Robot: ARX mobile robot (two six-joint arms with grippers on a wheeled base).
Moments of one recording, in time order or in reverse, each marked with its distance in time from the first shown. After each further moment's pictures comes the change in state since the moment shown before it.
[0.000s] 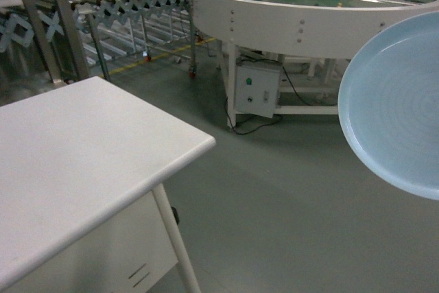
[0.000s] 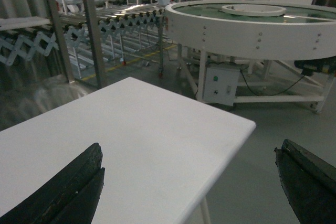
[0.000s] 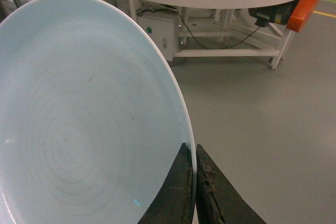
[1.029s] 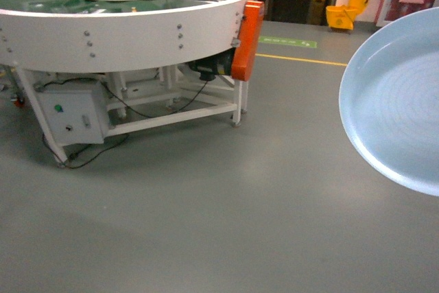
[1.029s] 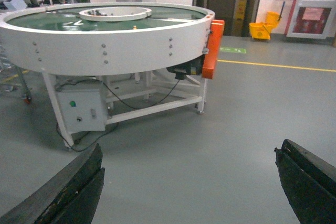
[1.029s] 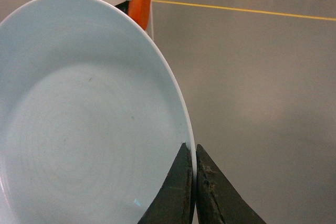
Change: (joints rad) left arm 0.000 0.000 0.000 0.001 0.002 0.000; right arm 0.000 0.000 0.000 0.004 0.000 0.000
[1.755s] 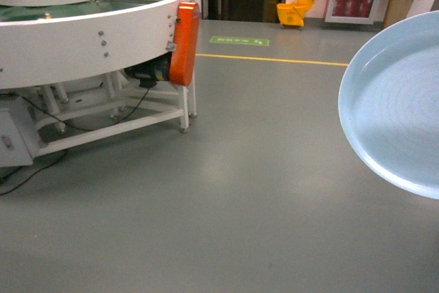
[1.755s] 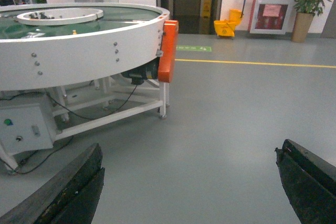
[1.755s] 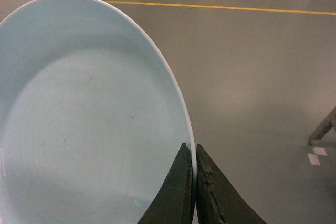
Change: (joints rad) left arm 0.000 0.000 0.000 -0.003 0.000 0.000; right arm 0.000 0.000 0.000 -0.005 0.000 0.000
